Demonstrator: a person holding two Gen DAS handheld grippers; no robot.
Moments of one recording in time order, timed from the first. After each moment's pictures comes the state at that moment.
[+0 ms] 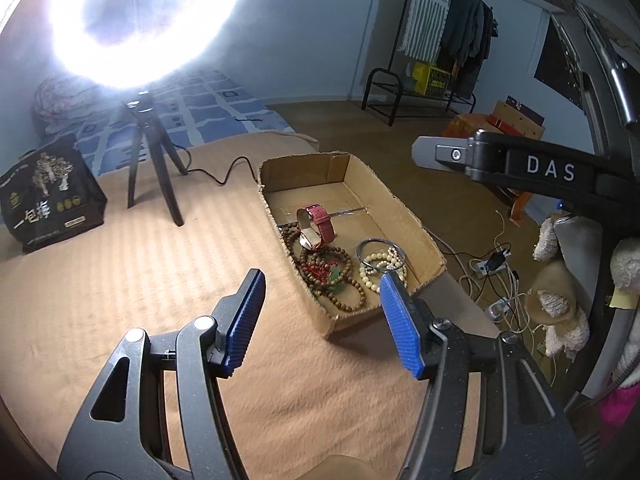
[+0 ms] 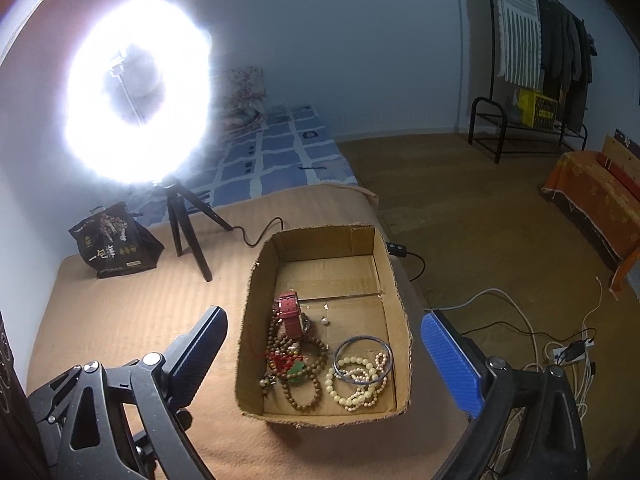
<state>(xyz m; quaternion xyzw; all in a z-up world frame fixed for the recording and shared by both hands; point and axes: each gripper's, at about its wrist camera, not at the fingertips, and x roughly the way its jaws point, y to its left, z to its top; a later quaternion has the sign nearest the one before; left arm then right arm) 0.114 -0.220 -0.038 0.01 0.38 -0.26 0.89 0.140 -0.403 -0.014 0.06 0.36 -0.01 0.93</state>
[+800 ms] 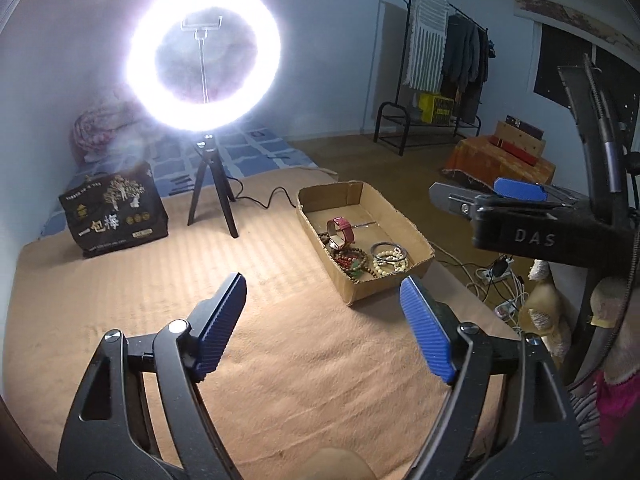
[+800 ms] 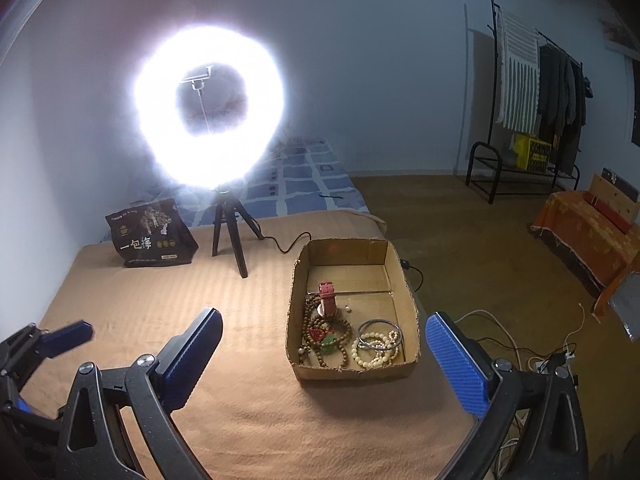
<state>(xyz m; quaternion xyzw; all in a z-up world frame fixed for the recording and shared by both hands) 0.014 -0.148 0.018 0.03 0.31 -0.23 0.92 0.040 -0.342 0.016 0.01 0.29 -0.01 0.96</state>
